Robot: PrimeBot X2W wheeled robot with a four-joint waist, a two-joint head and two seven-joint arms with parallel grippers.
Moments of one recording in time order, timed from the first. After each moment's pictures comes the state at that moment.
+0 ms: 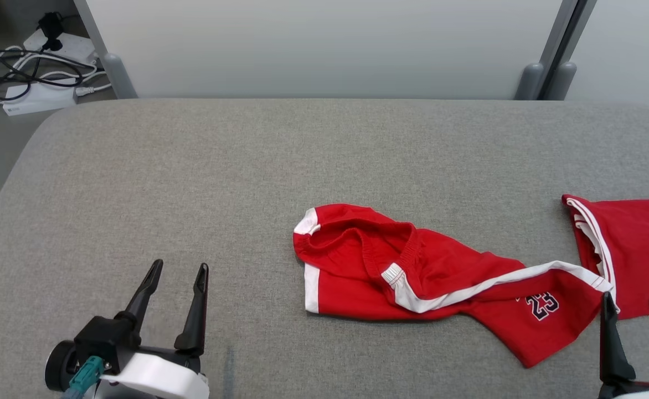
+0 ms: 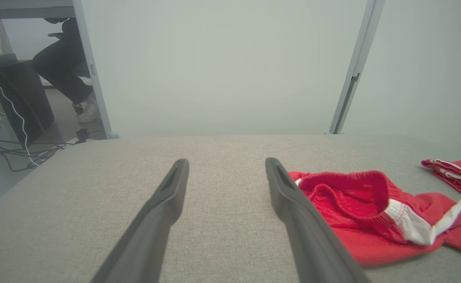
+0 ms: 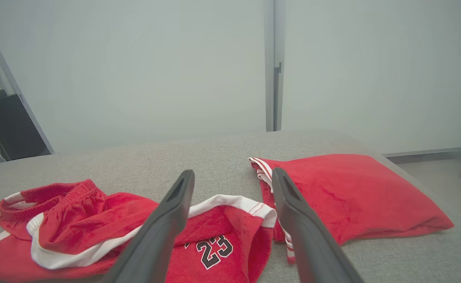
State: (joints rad) left arm -0.07 0.34 -0.39 0.05 -0.50 0.20 -0.23; right arm 0.08 -0.04 -0.20 0.11 0.18 0.13 -0.24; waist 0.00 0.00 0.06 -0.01
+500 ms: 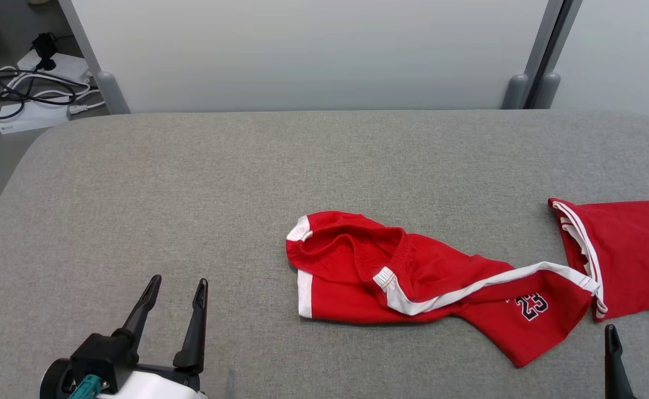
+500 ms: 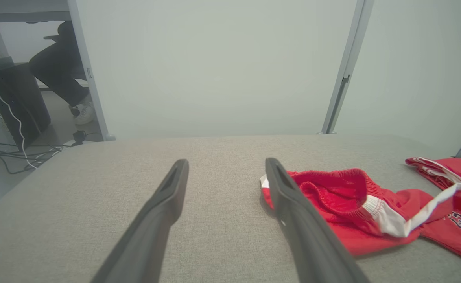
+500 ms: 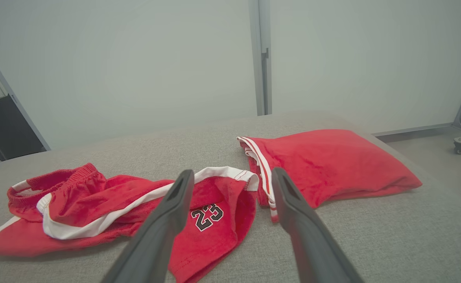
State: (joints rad) left arm 0.04 0.37 -0.39 -0.08 -0.50 0.26 -0.18; right arm 0.24 -0.03 -0.18 0.01 0.24 0.13 -0.21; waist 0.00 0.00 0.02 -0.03
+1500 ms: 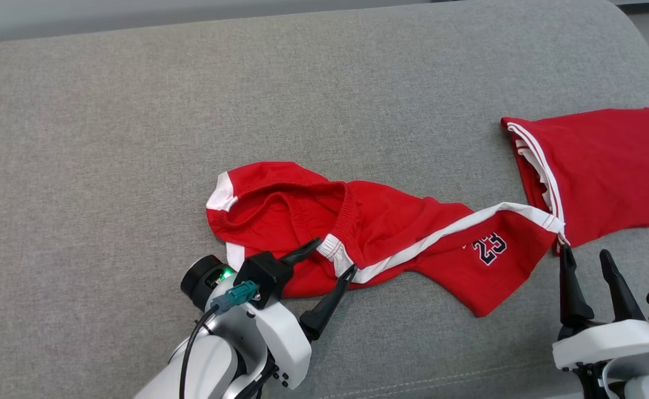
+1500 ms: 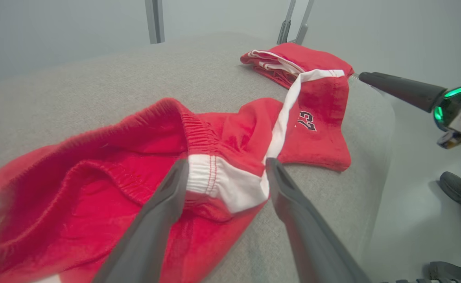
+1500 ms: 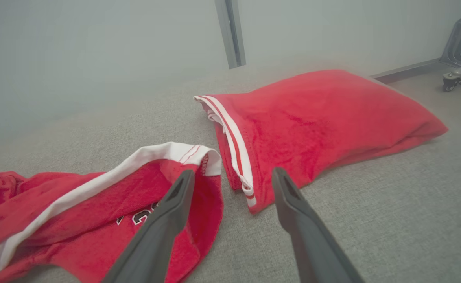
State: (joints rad) left arm -0.38 0.25 -0.73 0.17 -0.46 -0.06 0.03; right arm -0.11 -0.06 -0.07 0.29 0.36 0.13 -0.20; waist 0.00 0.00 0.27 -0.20
